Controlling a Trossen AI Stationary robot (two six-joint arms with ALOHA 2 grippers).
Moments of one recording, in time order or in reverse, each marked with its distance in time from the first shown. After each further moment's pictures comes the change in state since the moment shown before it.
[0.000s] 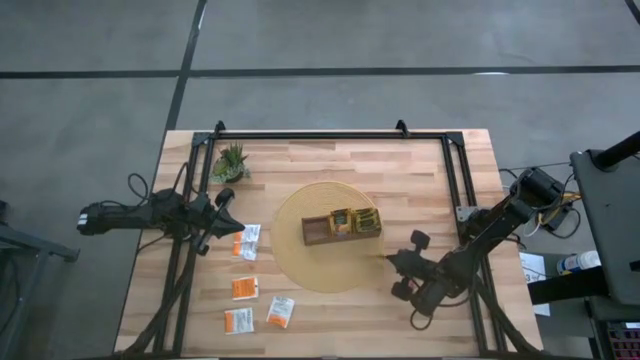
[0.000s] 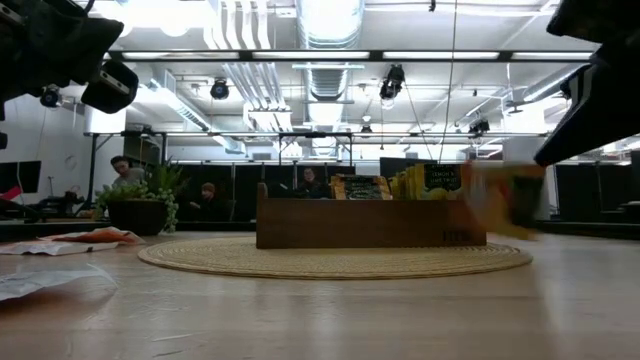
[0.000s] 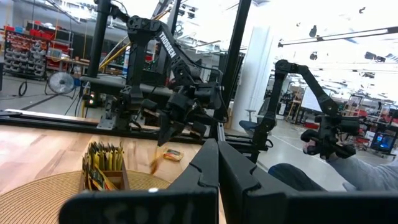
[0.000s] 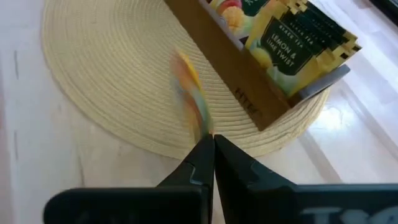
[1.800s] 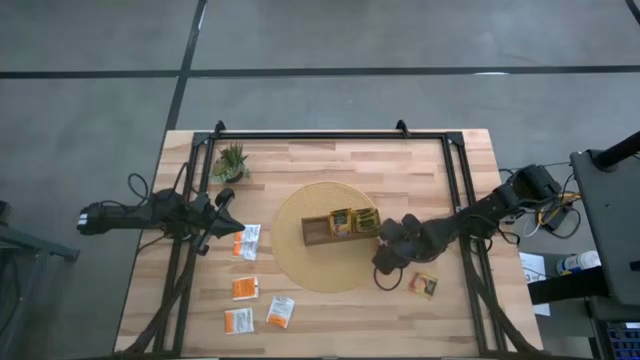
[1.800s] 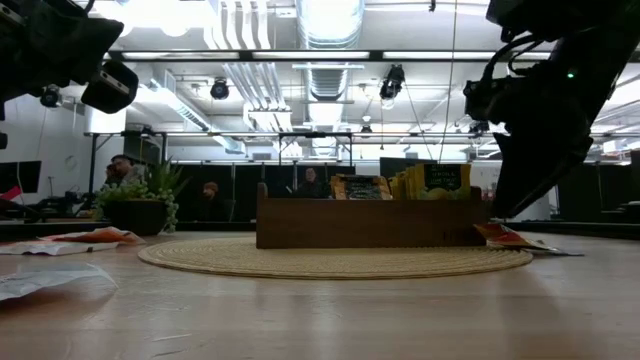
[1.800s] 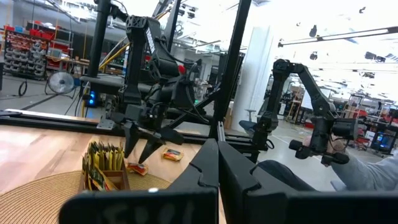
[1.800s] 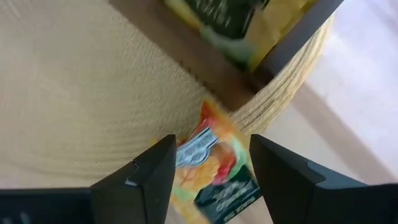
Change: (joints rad) left arm 0.000 0.000 0.000 0.000 0.000 0.000; right arm -0.389 -0.006 -0.030 0.052 -0.405 0.018
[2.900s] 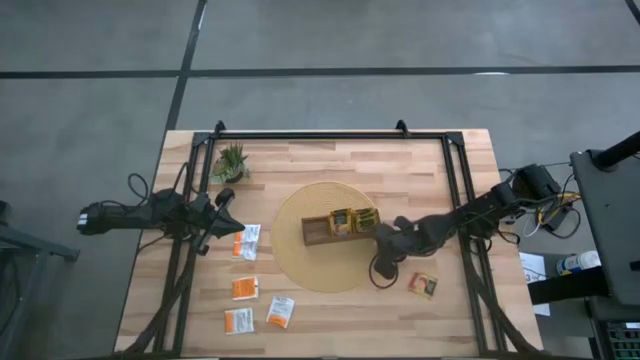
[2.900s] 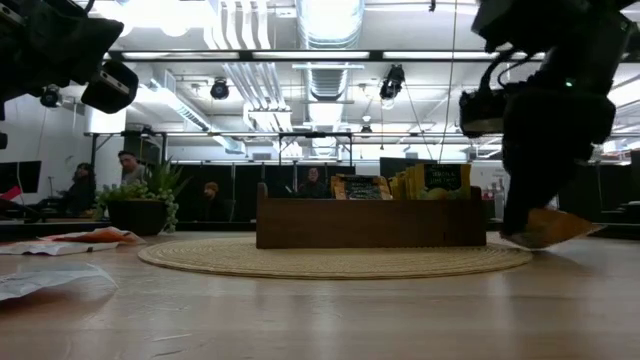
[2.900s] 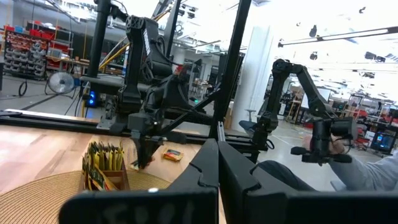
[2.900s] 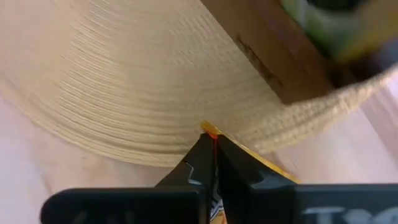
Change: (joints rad) left arm 0.000 0.000 0.000 0.000 0.000 0.000; right arm -0.057 0.000 -0.045 0.140 -0.207 -0.209
